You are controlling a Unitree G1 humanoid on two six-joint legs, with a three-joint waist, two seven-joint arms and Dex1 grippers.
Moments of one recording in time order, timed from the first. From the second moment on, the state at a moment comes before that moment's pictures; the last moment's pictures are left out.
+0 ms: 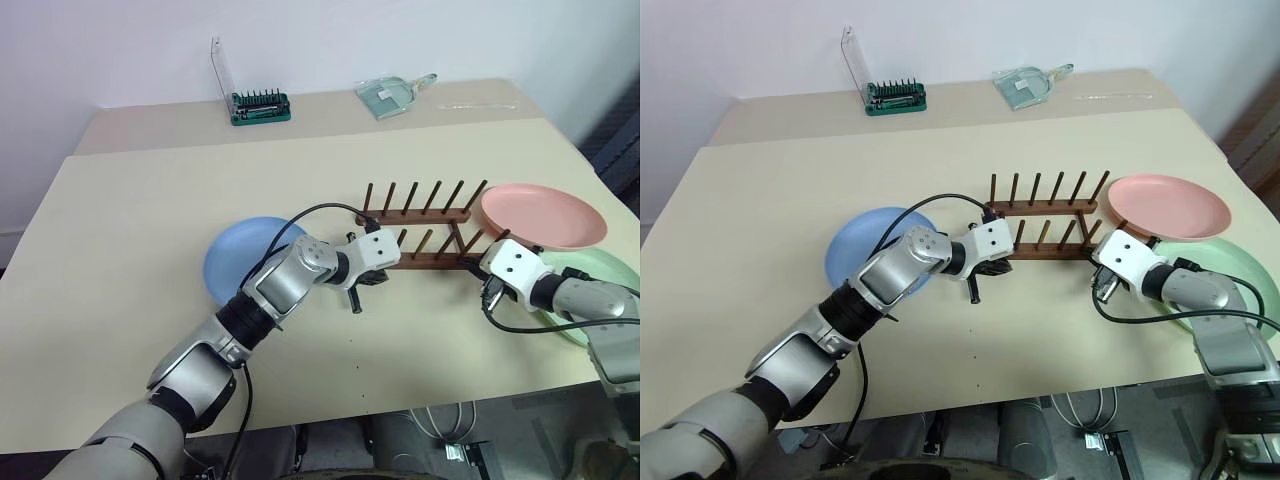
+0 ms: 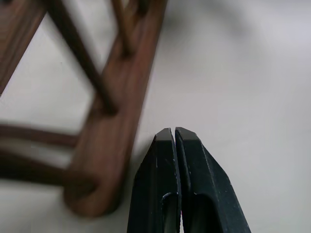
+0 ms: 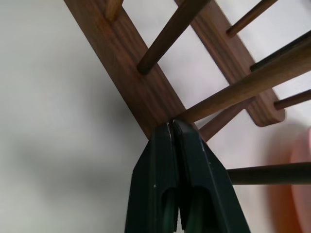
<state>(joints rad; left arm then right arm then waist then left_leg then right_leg) -0.80 0.17 -0.61 0.23 0.00 0.59 -0.78 -0.11 -0.85 -0.08 0.00 0.02 0.07 0.77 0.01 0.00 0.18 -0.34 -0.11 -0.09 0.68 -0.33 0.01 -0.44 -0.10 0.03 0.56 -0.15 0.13</state>
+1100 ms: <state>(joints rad) -0.88 0.10 -0.49 0.52 0.13 0.36 -0.69 -0.36 -0.77 0.03 0.32 -0.12 -0.15 0.67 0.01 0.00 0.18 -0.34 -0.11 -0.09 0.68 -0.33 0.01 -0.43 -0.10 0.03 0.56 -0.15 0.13</state>
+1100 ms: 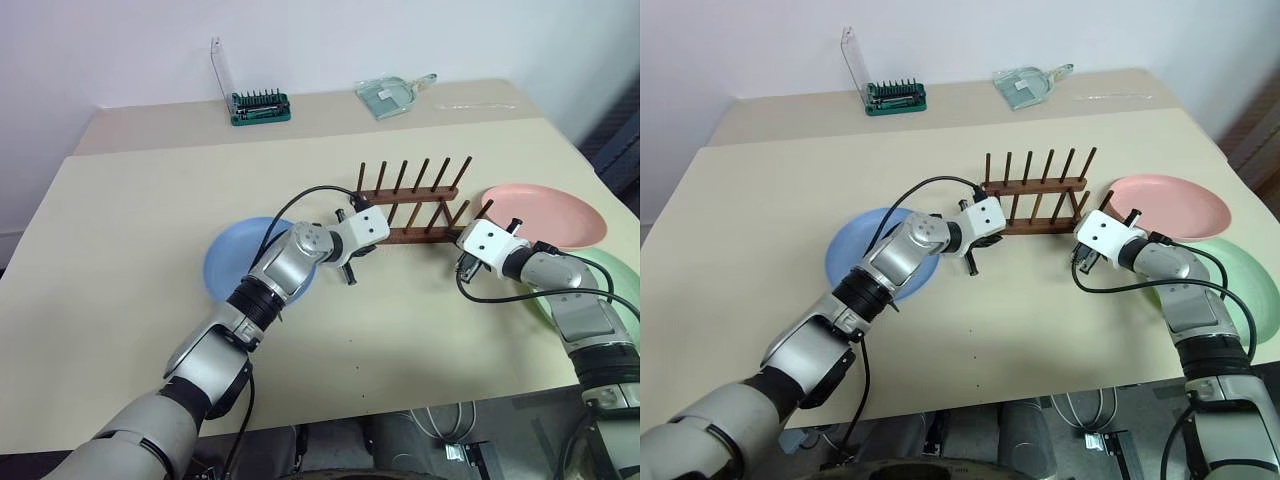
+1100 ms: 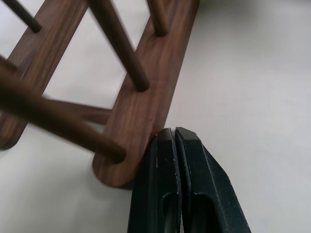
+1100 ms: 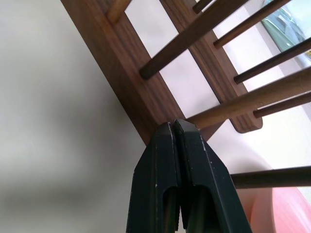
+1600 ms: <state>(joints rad) -0.86 0.19 -0.33 0.10 -0.18 0.75 -0.99 -0.17 -0.94 -0.25 -0.12 0.27 0.31 0.90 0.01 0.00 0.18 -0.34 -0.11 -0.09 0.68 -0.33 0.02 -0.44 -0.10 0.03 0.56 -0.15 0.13</state>
